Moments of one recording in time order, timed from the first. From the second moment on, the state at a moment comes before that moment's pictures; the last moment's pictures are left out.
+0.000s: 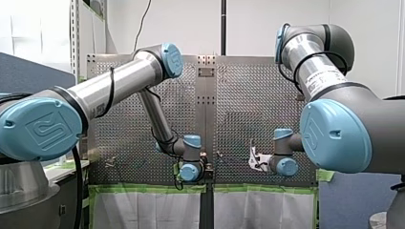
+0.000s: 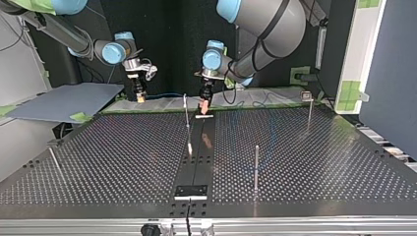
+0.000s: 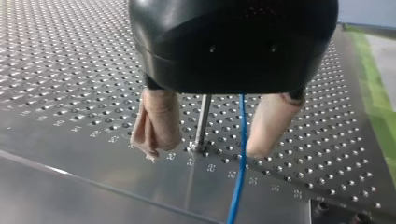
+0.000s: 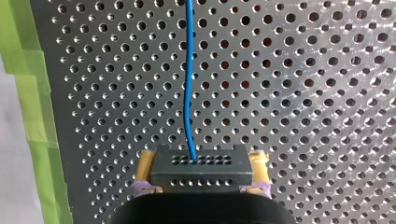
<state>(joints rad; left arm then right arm) -0.55 -2.62 -1.53 -2.19 -1.85 -1.86 1.84 -0.65 1.71 -0.95 1.34 1.61</state>
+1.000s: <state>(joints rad) -0.53 -2.48 -1.65 -2.33 -1.71 -1.65 1.83 -0.63 1.71 -0.94 1.33 1.60</state>
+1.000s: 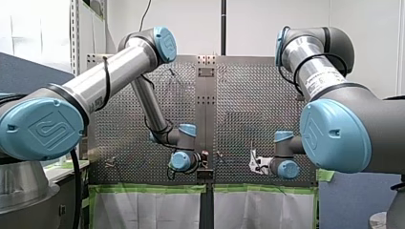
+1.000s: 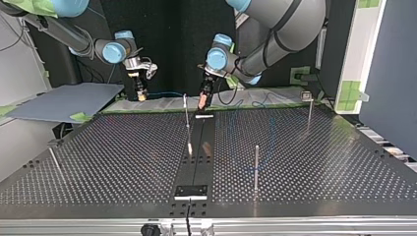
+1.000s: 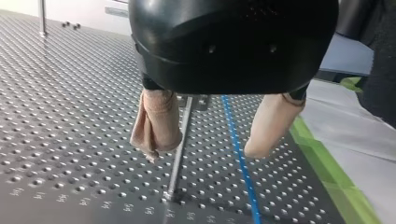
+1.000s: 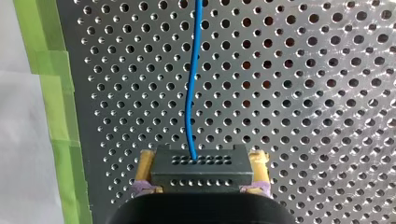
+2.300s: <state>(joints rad) -0.54 -2.39 -1.70 -2.38 -1.59 -1.64 1.83 -0.62 1.71 -0.93 1.32 1.60</state>
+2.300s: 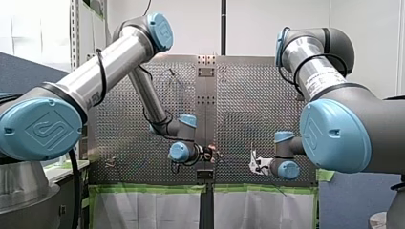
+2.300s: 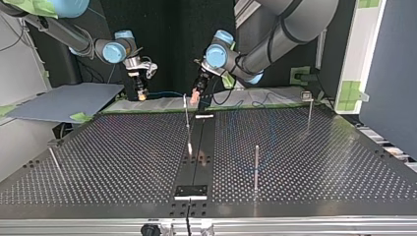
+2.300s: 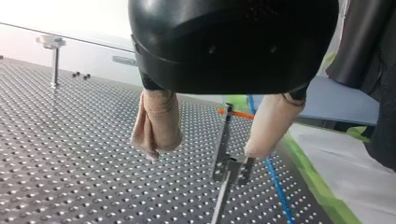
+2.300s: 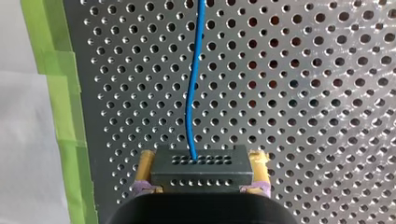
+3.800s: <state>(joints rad) -0.53 -2.36 -1.72 -2.37 -1.47 -1.65 1.83 -0.62 1.71 -0.93 1.31 1.61</state>
